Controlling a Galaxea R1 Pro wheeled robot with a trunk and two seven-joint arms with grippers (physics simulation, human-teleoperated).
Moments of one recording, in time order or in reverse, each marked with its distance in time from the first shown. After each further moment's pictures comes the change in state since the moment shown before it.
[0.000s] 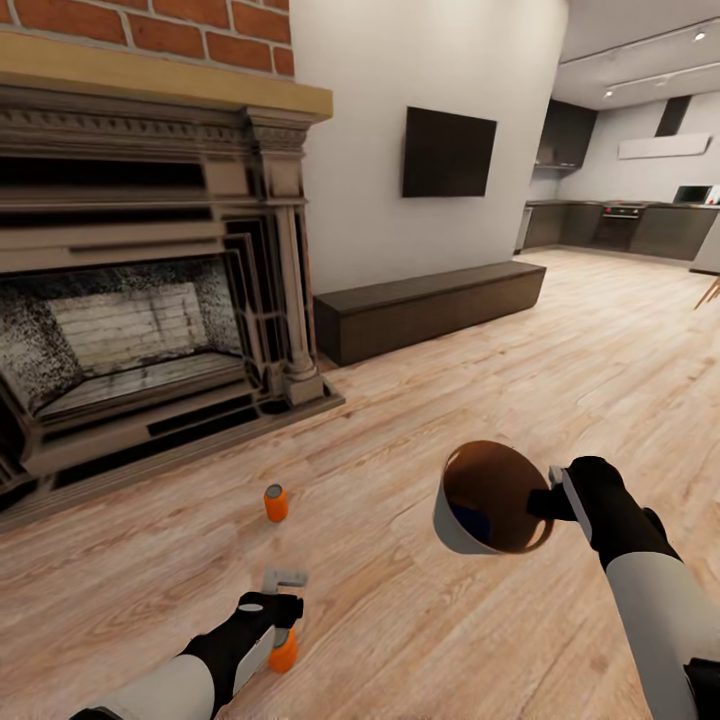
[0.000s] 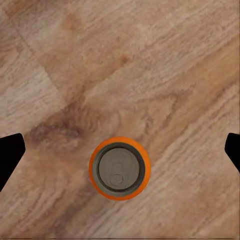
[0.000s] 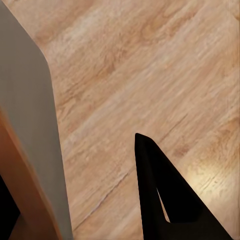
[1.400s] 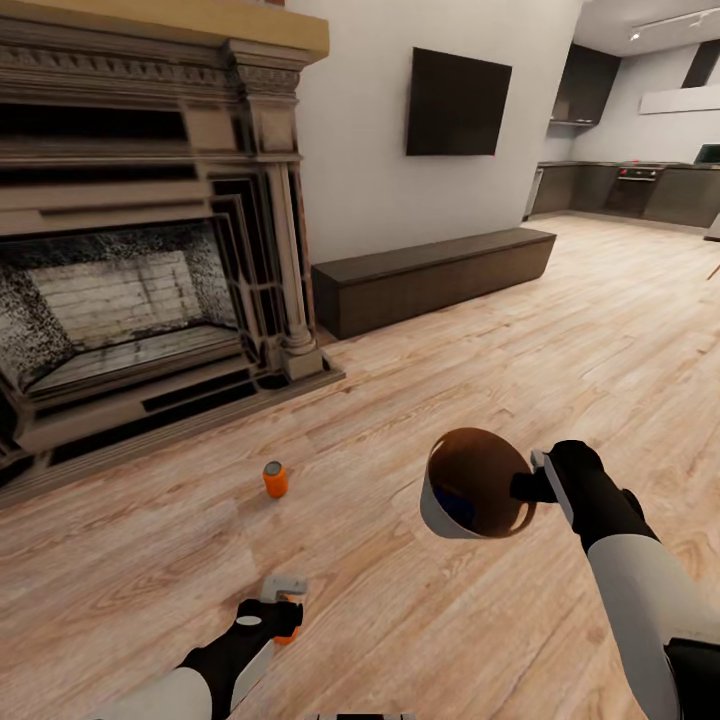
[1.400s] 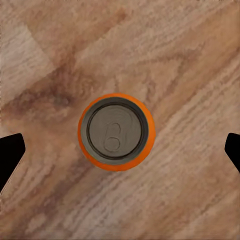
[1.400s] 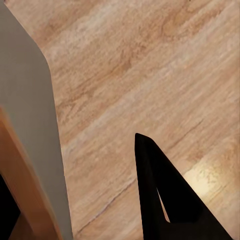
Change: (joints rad) left arm 0.026 0.000 -0.005 0.007 -0.004 -0.057 0.000; right arm -0.051 0.039 0.046 0.001 0.010 0.000 0.000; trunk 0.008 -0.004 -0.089
